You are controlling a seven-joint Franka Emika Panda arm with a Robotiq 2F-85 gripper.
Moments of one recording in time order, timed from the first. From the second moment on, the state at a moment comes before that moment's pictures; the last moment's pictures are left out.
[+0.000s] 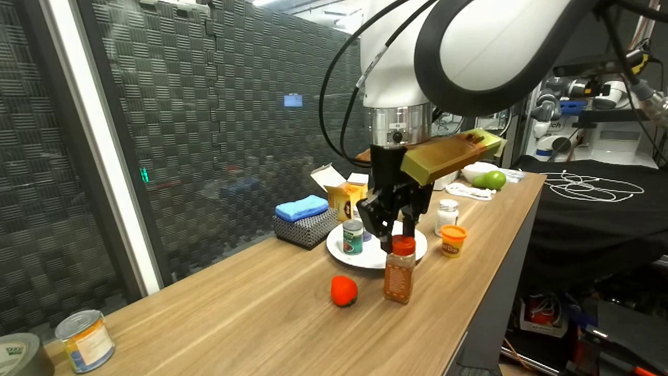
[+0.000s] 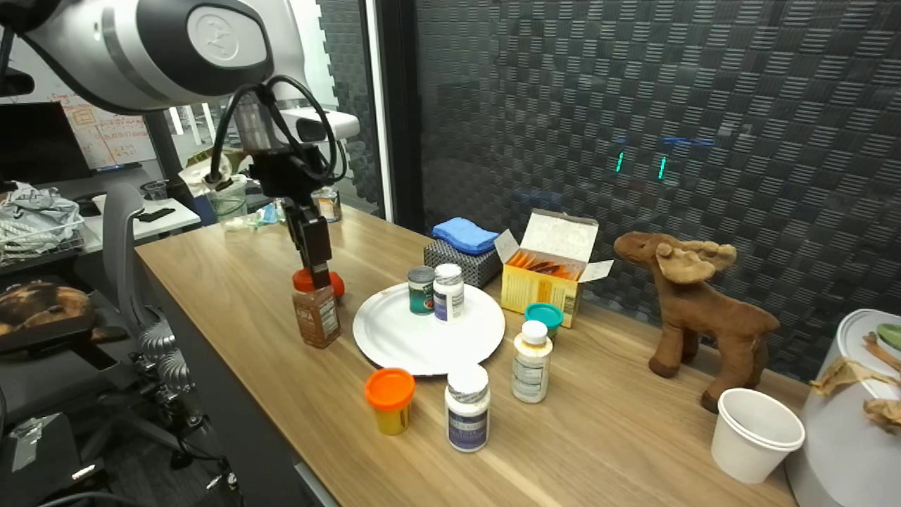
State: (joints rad) arm 0.13 0.03 0.09 -2.34 -0.19 2.35 0.57
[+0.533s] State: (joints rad) arm 0.11 -0.07 0.09 -2.27 -0.18 2.16 0.58
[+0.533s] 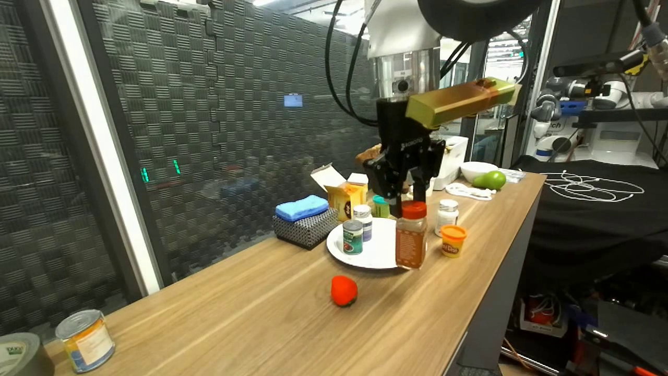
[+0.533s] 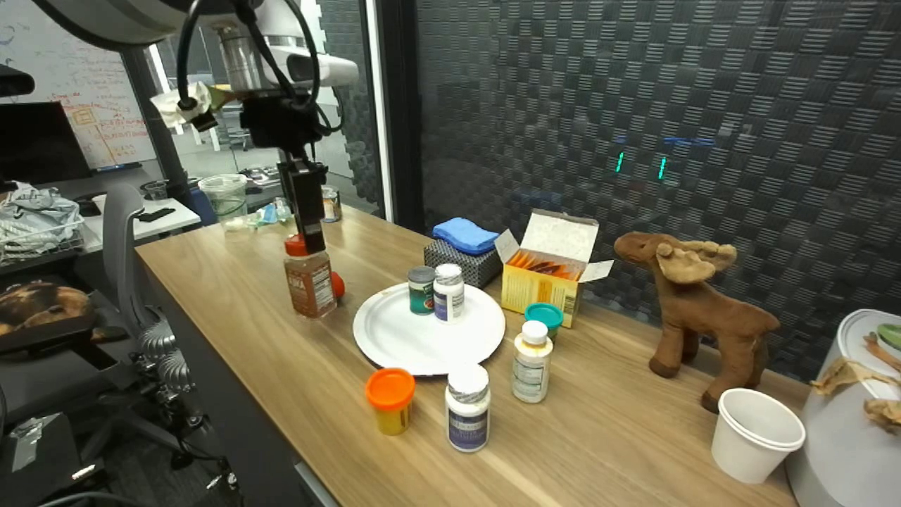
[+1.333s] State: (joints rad) arm 0.00 0.09 -0.02 -2.15 -0.20 2.26 0.59
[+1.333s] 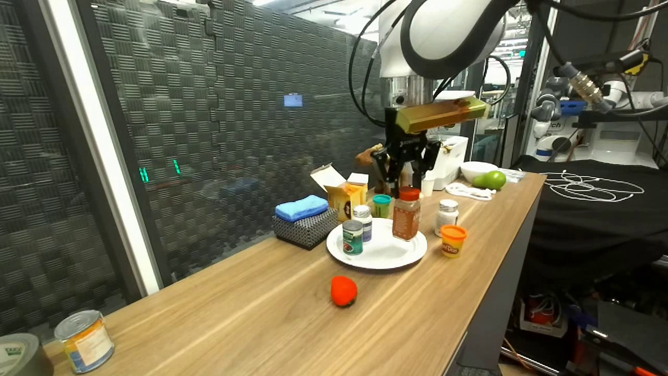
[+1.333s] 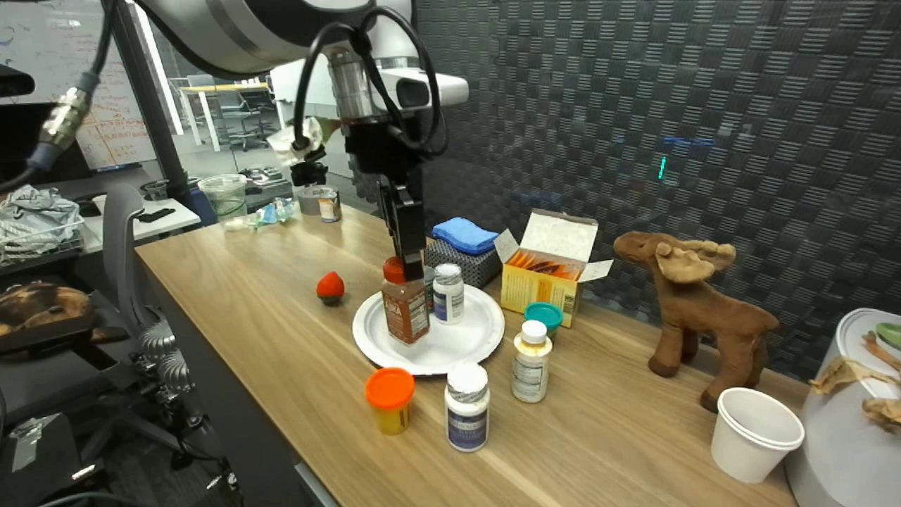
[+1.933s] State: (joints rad) arm -0.01 0.21 -0.07 -2.04 -0.14 2.33 0.59
